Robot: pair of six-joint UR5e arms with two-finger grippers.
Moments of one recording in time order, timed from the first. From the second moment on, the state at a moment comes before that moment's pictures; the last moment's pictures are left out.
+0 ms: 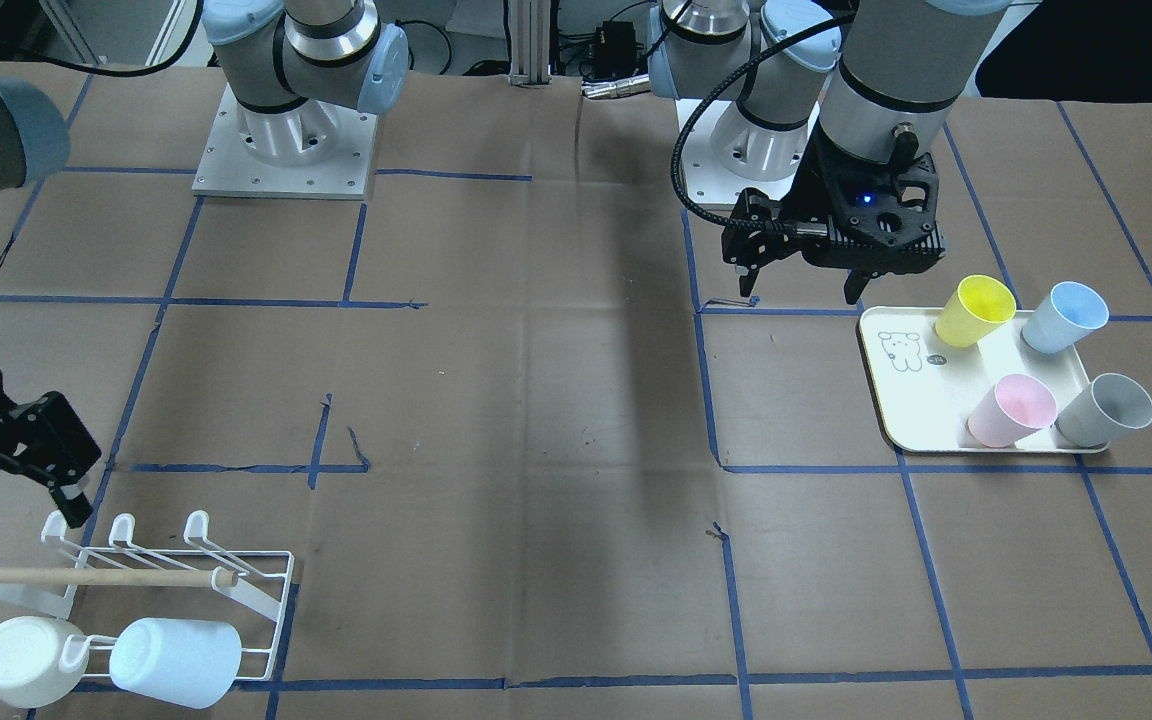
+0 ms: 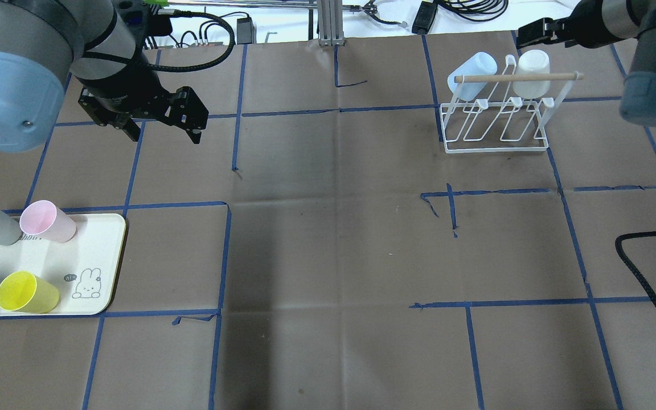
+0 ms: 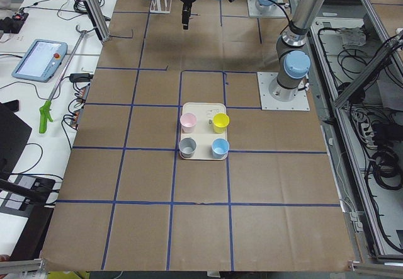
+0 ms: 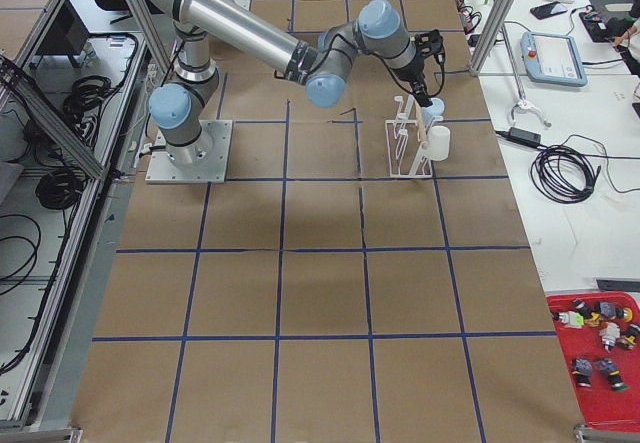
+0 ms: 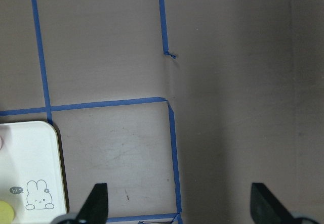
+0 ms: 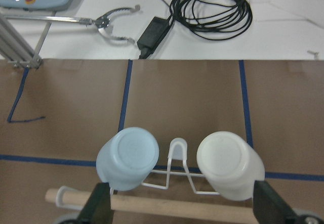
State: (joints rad) left arm -1.59 -1.59 -1.61 -1.46 1.59 0.07; right arm 1.29 -1.37 1.69 -2.37 -1.28 -0.28
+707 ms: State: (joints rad) left arm -1.59 -1.59 -1.61 -1.46 1.59 0.07; right arm 1.45 -1.56 1.55 -1.56 -1.43 -0.03
